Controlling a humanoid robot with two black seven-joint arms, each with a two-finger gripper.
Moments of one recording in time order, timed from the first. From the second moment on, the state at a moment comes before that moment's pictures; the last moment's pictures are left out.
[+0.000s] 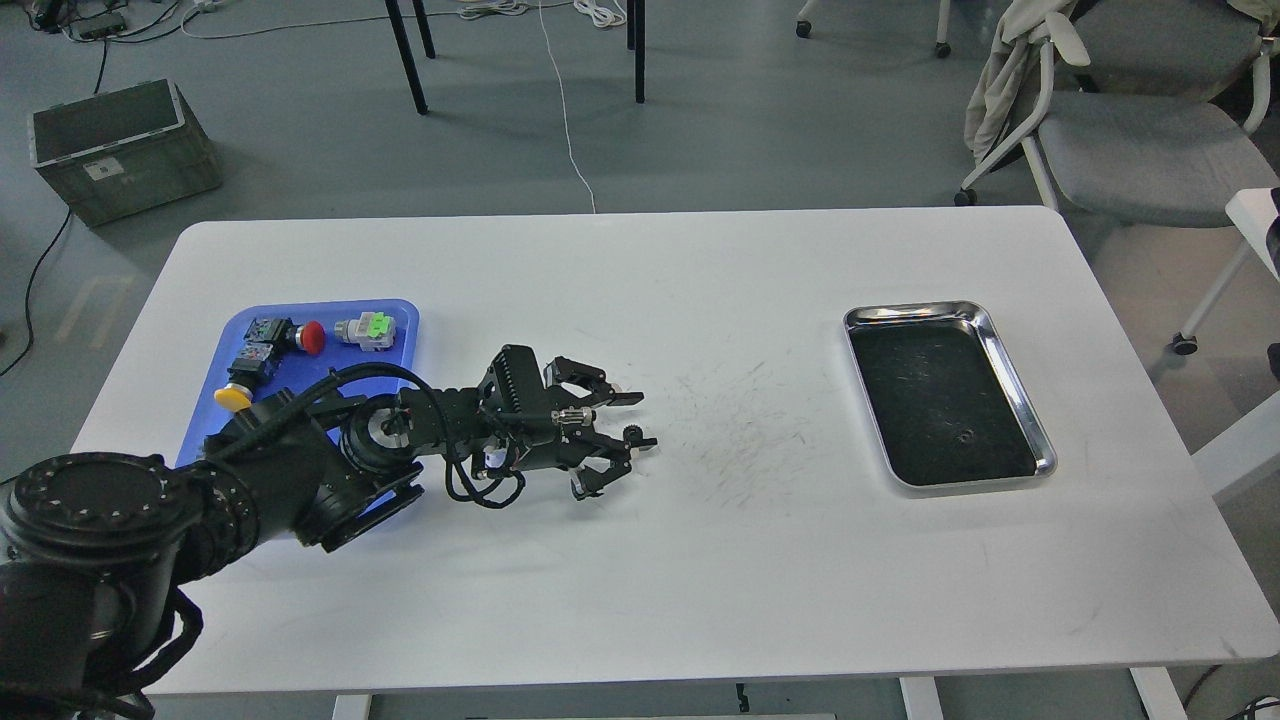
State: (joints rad) left arm -0.93 0.03 0.19 -0.46 2.03 0.45 -0.49; right arm 0.99 -0.83 0.00 0.83 -0.14 -0.36 0.34
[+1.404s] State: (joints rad) left arm -0.92 0.04 0.26 -0.43 1.98 0.46 -0.49; right arm 0.99 -0.84 -0.01 0.83 -0.15 -0.35 0.34
